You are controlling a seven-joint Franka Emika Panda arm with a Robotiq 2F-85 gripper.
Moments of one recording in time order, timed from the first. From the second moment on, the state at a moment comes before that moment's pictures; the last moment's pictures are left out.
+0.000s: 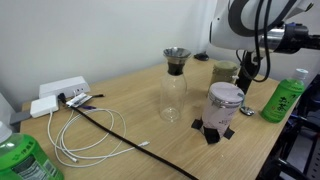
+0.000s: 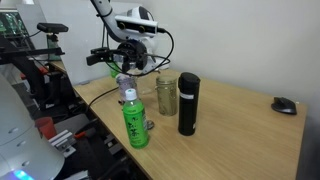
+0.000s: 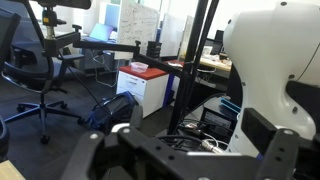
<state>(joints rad) 0.03 0.26 0.17 -2.30 -0.47 1.05 -0.41</state>
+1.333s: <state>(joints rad) 0.14 -0.01 0.18 -2.41 -0.46 1.04 -0.41</state>
